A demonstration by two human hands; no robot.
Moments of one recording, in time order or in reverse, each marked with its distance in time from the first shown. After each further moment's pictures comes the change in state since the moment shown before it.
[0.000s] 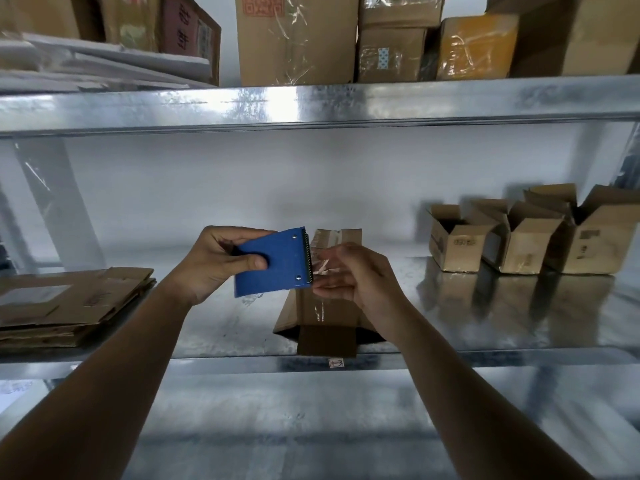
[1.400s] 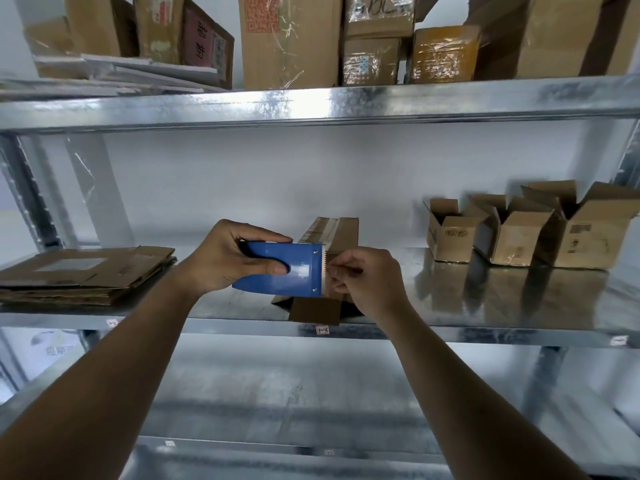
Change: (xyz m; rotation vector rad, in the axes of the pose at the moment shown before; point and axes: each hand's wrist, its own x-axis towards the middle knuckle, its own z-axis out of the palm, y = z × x) left_hand -0.048 0.042 0.062 0.384 -0.024 0.060; right_hand -0.049 -0.005 -0.027 -0.598 0.149 -0.146
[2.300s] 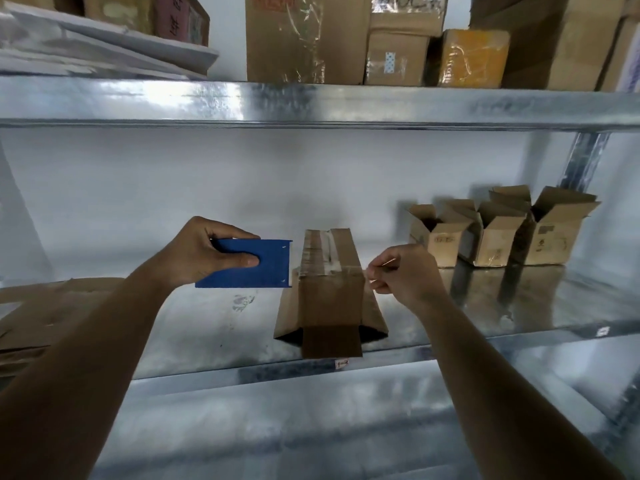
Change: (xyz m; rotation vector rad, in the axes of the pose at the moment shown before) left_hand 0.067 -0.101 -0.092 0.029 -0.084 -0.036; right_hand 0.064 0.021 0.001 -0.222 0.230 0.278
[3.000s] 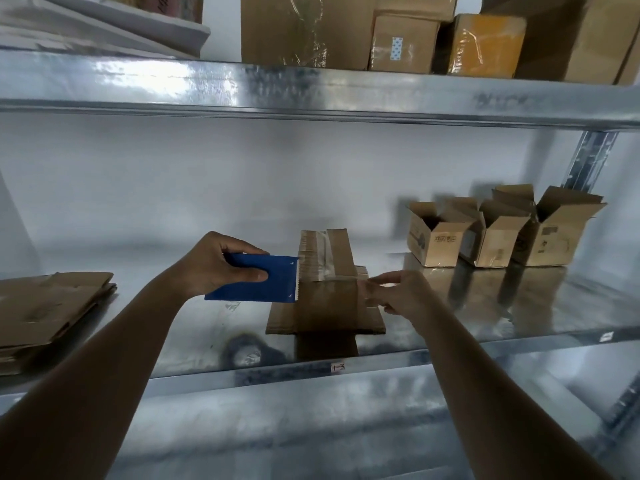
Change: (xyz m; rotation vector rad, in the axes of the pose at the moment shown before) left_hand 0.012 -0.033 0.030 0.035 -0.051 -0.117; right_hand 0.010 0.048 0.011 0.097 -0.149 0.168
